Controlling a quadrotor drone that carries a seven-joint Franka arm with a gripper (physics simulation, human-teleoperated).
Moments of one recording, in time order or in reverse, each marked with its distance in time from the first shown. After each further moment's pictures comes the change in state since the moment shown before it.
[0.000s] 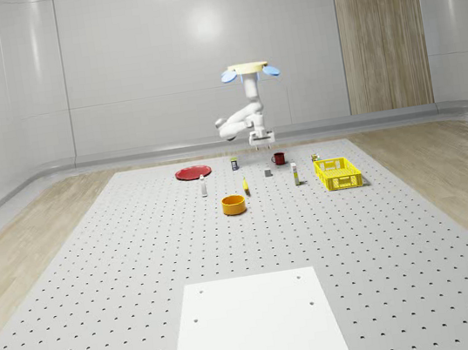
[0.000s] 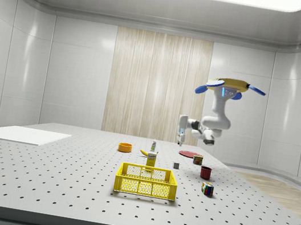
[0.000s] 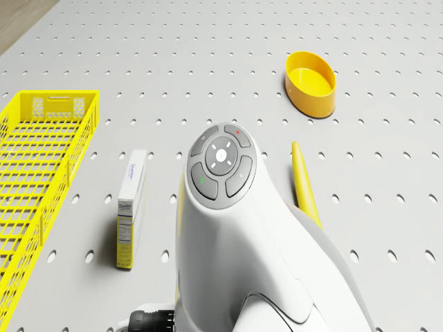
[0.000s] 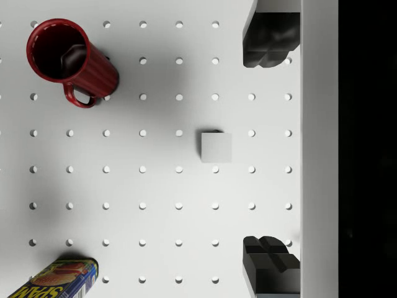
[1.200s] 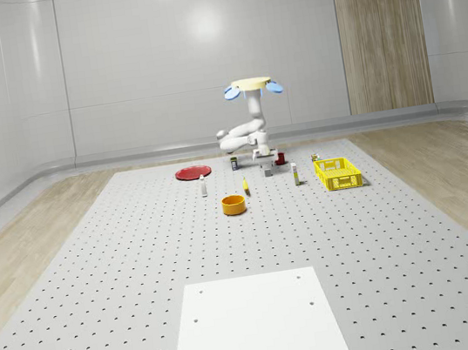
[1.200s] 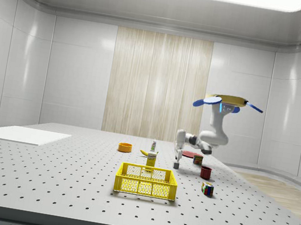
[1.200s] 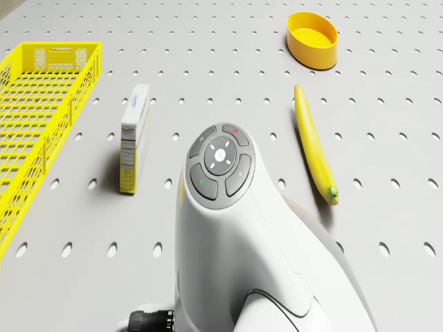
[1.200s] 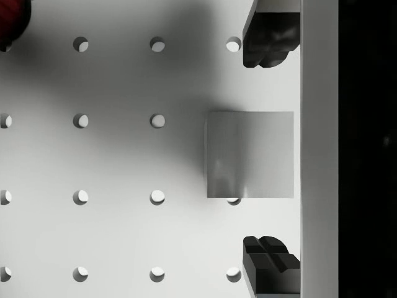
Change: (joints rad) arm -0.039 -0.115 0.035 0.008 0.059 0.104 0.037
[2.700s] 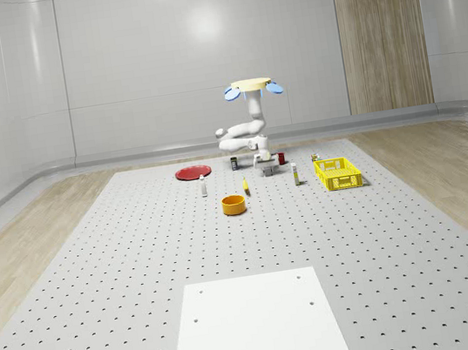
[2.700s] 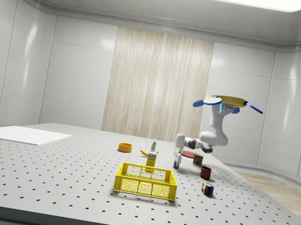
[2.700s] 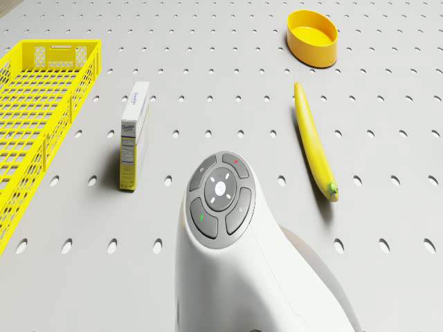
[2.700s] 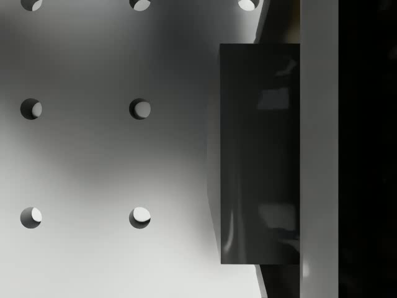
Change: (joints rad) arm -0.017 -0.102 -0.078 0.022 -0.051 0.126 0.008
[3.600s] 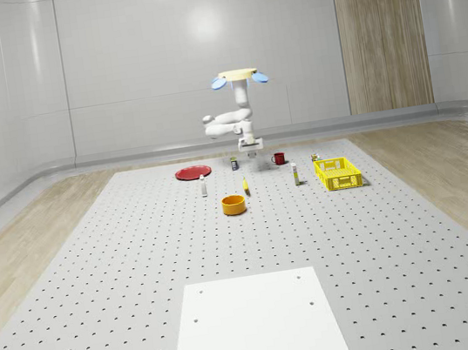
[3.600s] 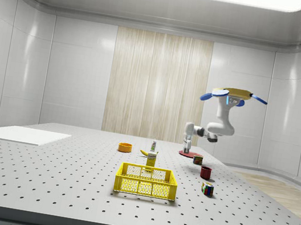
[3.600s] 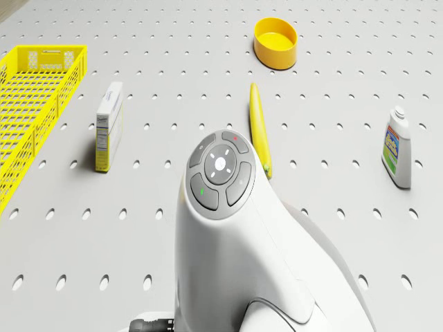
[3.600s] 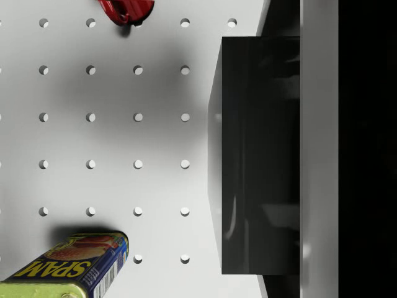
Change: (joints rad) arm -0.018 -0.037 0.079 -0.010 0.086 0.013 0.021
